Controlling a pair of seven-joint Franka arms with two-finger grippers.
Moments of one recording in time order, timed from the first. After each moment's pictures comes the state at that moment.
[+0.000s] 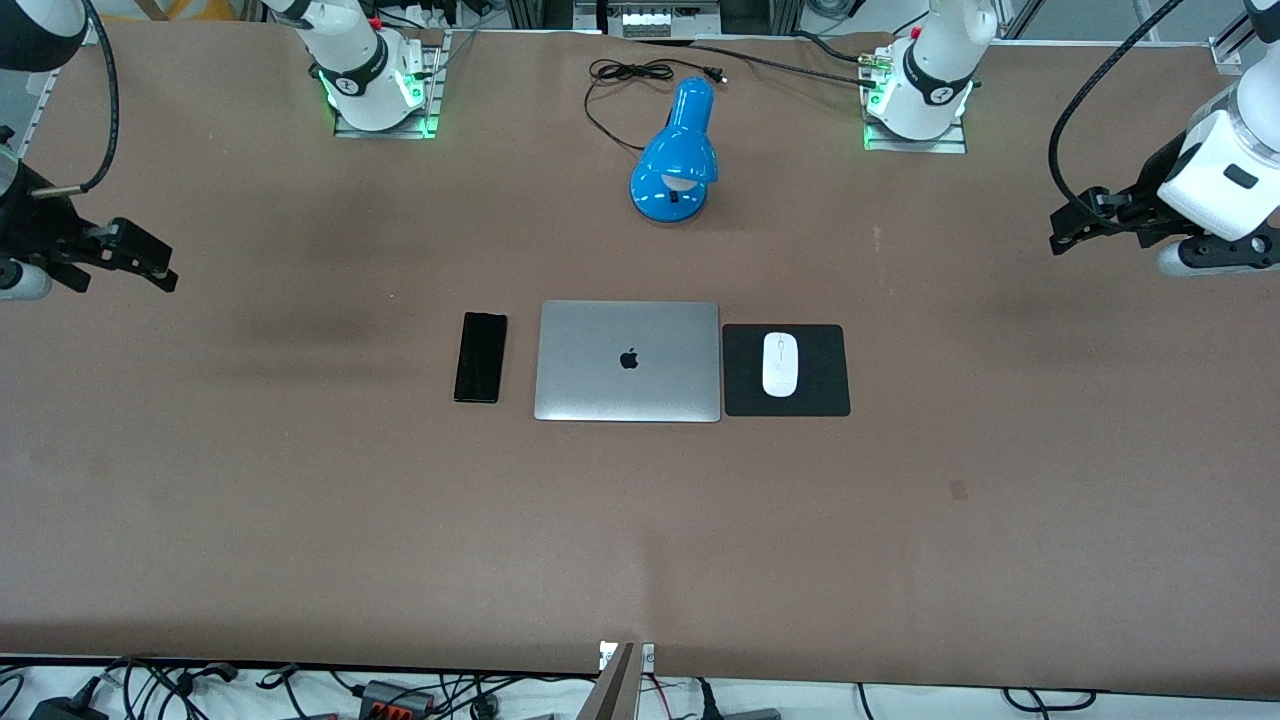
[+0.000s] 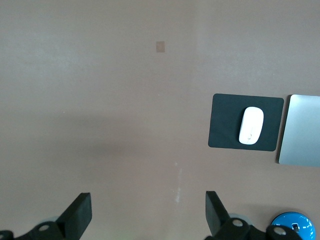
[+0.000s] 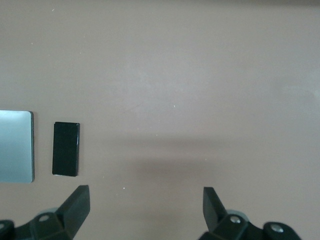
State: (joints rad) left arm 0.06 -0.01 -0.13 -1.63 0.01 1.55 -0.16; right arm 0.00 0.00 -0.02 -1.68 -0.01 1.76 -0.03
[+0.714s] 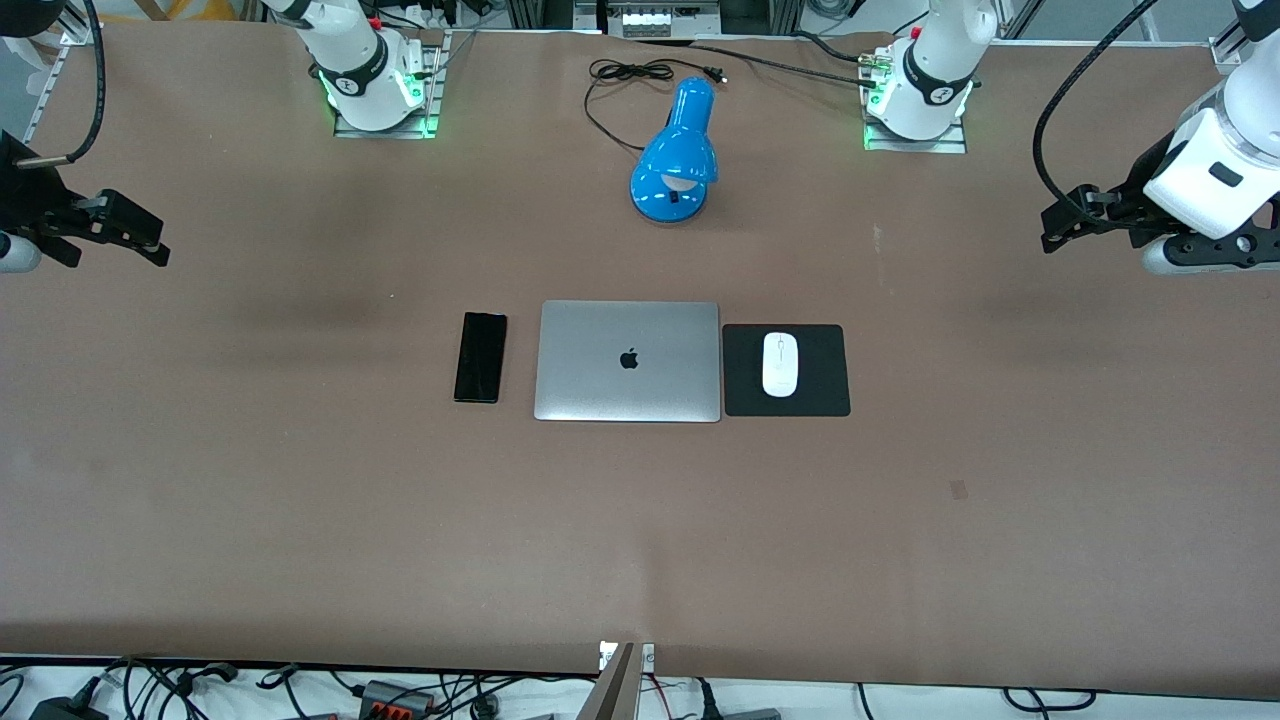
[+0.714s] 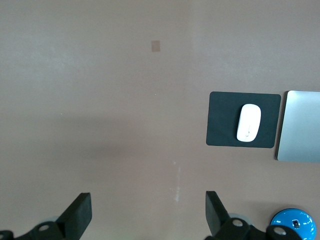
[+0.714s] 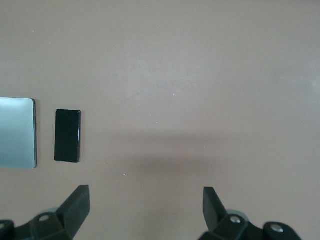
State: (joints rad) left arm 0.05 -0.01 -0.13 -1.63 0.01 1.55 -0.15; right arm 0.00 -0.02 -0.02 -1.66 -0.01 1.69 -0.04
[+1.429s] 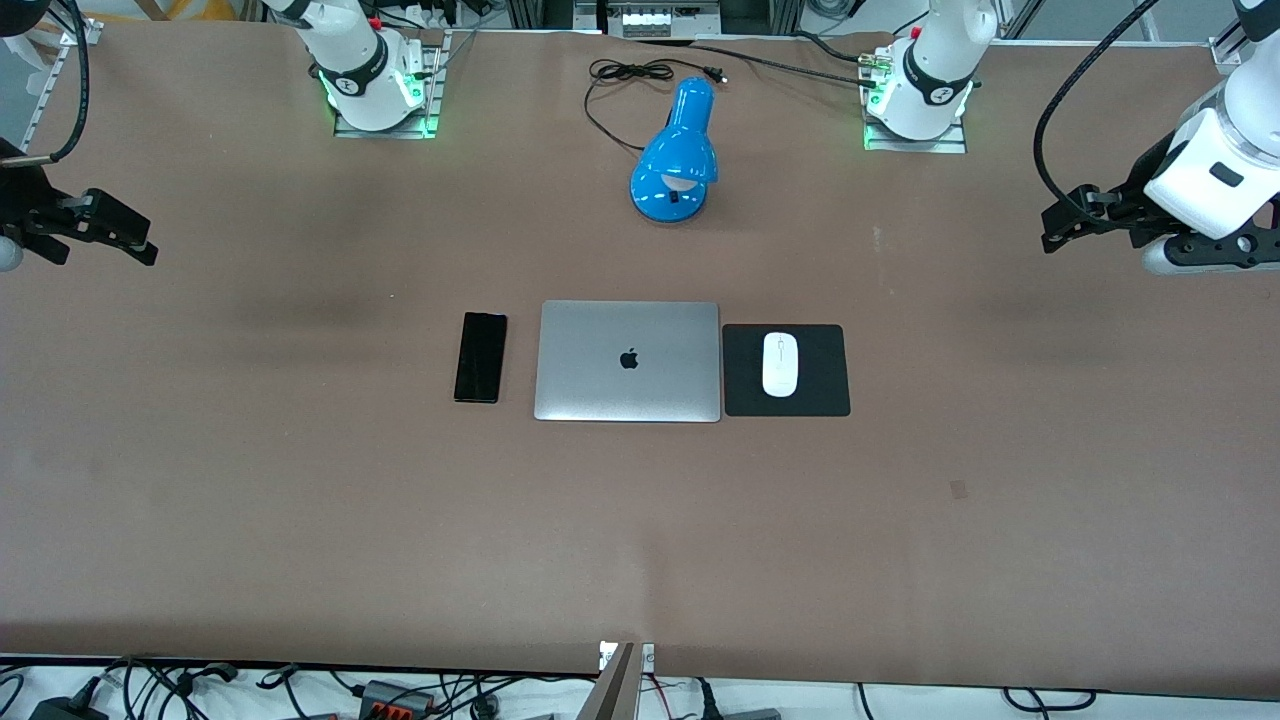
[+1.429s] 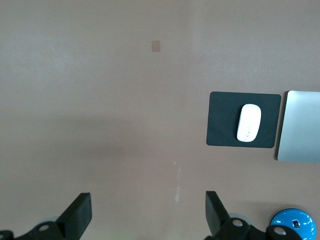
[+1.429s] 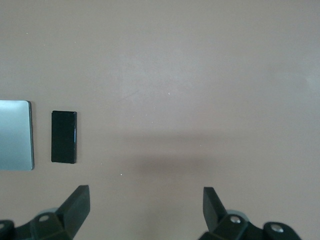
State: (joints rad) left arm 0.05 -0.01 -0.13 -1.63 0.01 1.55 -0.15; right arm -0.02 -0.02 -0.01 -1.66 -0.01 1.68 -0.04
